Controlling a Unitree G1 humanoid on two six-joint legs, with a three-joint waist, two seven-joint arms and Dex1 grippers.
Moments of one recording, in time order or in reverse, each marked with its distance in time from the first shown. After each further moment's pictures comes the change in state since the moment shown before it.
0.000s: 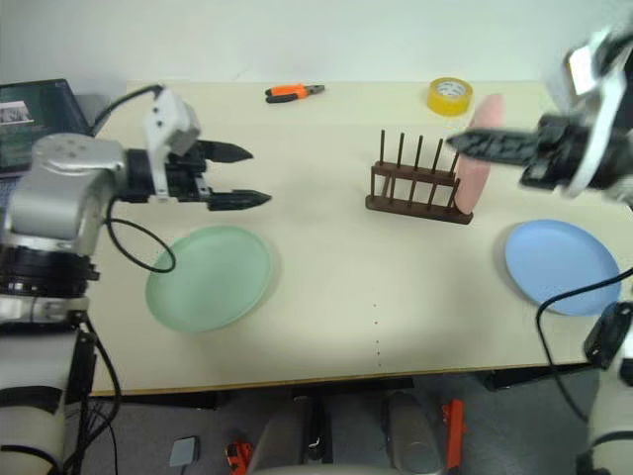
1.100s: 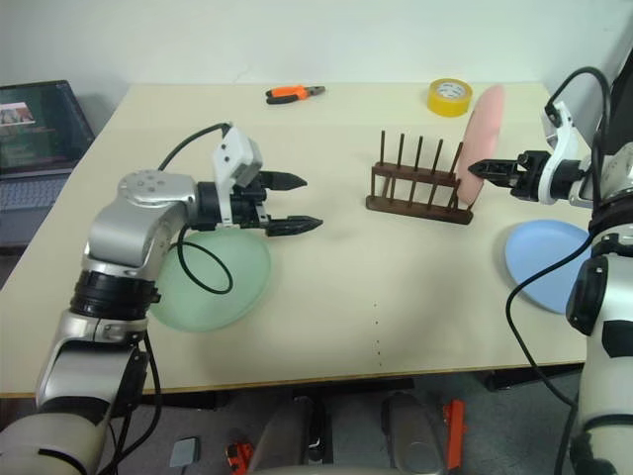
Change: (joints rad) left arm 0.100 -0.231 -0.035 -0.157 -0.021 0.071 0.112; right arm -0.349 0.008 0.326 1.016 -0.820 -0.602 0.405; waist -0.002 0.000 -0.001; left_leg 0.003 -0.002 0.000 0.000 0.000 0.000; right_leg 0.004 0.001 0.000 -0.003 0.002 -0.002
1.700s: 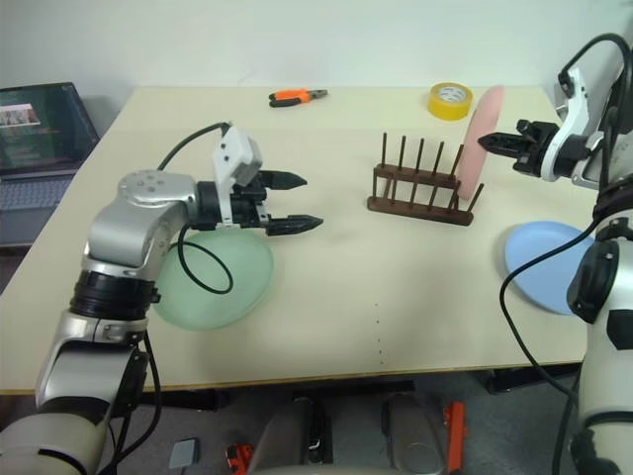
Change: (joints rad) left arm 0.000 0.000 0.000 -0.003 -0.007 0.001 0.008; right arm -0.056 0.014 -0.055 0.042 0.014 -0.104 -0.045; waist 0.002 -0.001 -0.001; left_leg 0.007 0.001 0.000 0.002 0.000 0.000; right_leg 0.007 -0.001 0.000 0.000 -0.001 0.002
